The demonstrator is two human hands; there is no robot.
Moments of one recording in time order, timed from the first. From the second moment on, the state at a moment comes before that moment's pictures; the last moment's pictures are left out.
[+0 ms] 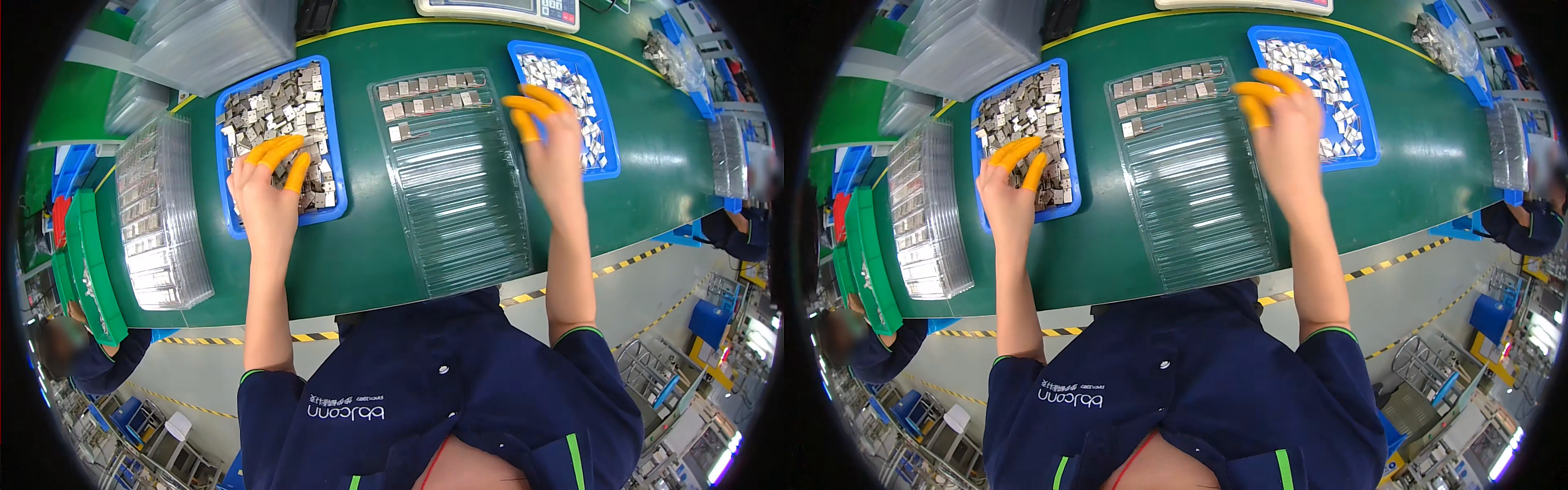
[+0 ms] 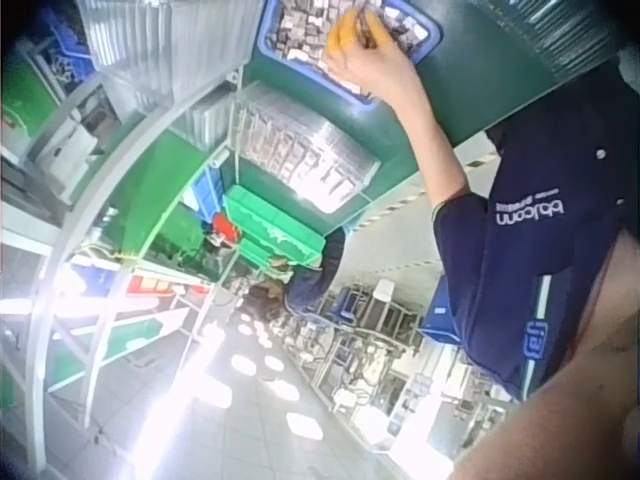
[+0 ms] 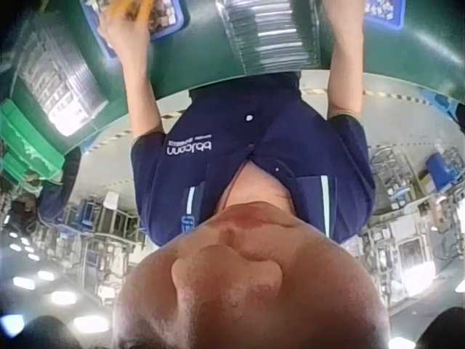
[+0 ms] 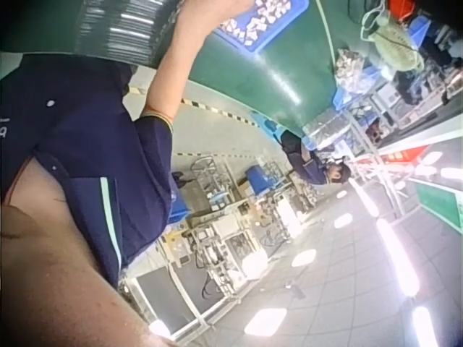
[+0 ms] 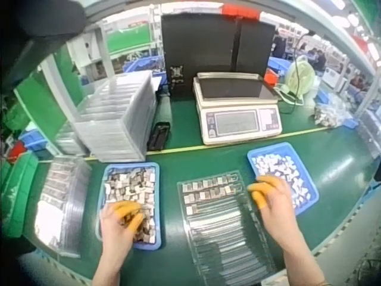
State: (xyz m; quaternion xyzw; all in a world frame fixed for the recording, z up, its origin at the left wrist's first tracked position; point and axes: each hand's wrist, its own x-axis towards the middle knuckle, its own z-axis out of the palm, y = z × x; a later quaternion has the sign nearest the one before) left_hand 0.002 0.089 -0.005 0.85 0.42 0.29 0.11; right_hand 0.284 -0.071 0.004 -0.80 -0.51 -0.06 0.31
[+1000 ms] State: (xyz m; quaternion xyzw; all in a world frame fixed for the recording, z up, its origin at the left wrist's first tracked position) left_hand 0.020 0.093 0.005 0.65 0.52 0.30 0.47; right_hand 0.325 -0.130 -0.011 -0.92 -0.30 0.06 0.26
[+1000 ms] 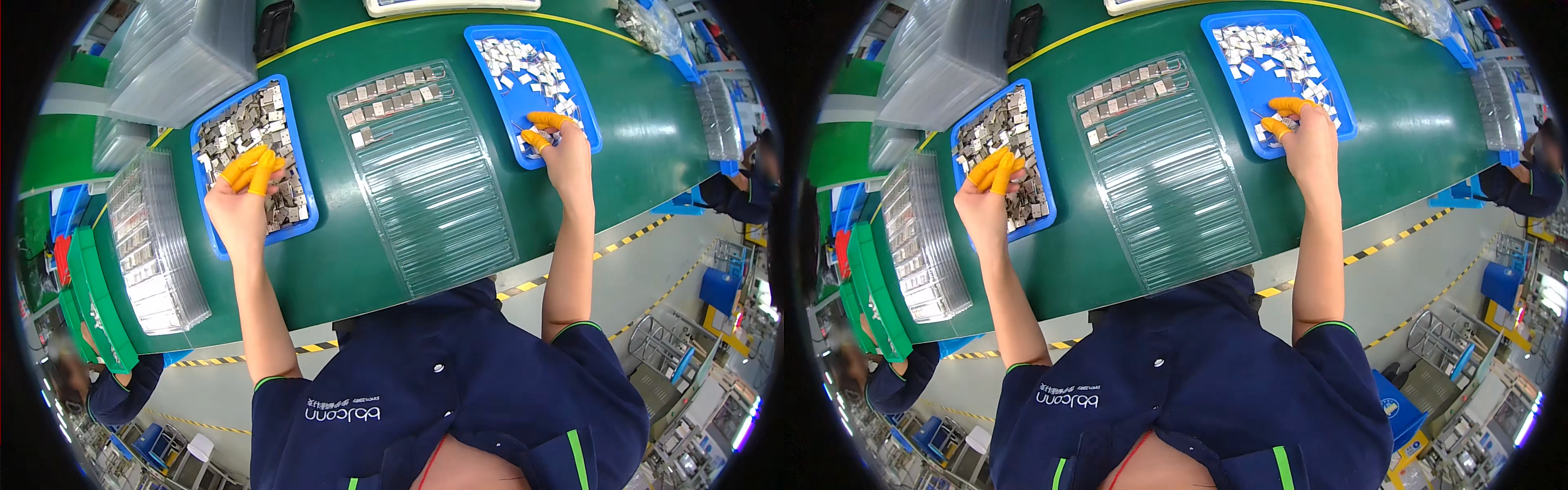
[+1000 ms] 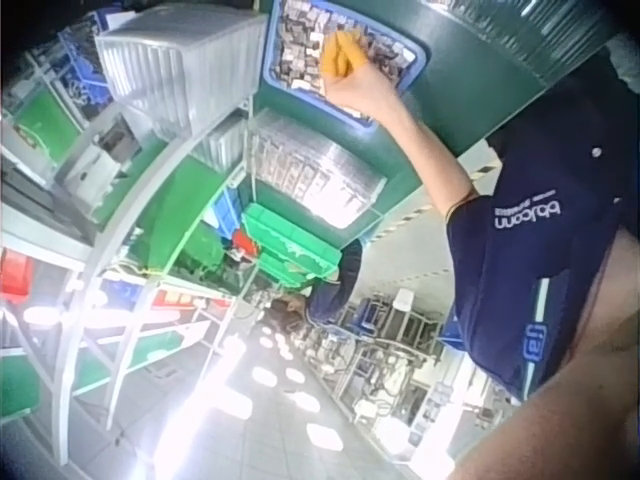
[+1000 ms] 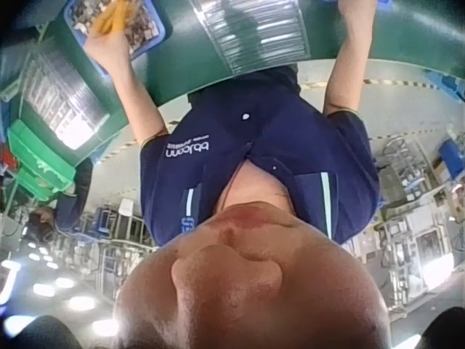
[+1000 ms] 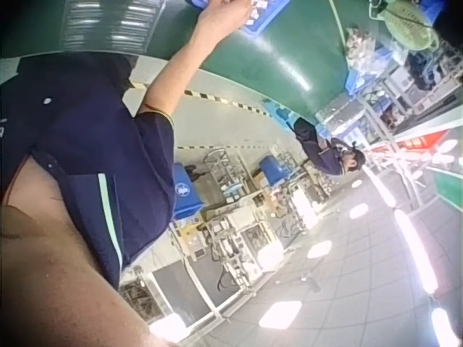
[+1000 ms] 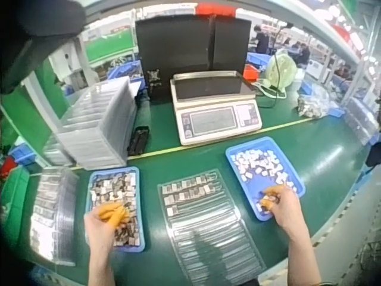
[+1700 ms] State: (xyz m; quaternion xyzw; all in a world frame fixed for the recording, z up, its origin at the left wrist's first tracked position) left_hand 0.038 0.031 0.005 0.52 0.43 0.33 0.66; right_hand 0.333 -0.133 -0.002 -0.91 -0.37 0.05 0.20
